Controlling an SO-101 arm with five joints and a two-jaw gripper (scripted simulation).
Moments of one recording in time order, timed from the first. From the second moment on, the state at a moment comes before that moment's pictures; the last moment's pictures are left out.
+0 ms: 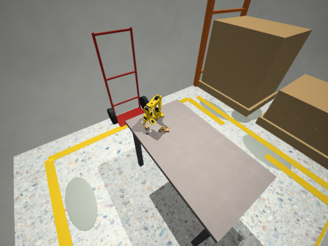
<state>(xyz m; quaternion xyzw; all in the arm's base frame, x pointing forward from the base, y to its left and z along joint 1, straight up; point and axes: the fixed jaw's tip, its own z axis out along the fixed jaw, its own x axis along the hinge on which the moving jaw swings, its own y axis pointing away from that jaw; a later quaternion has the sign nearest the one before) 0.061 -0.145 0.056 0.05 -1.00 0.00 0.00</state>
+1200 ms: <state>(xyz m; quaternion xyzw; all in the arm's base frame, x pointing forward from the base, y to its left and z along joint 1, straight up) 0.062 -0.147 0.026 0.05 -1.00 0.00 0.00</state>
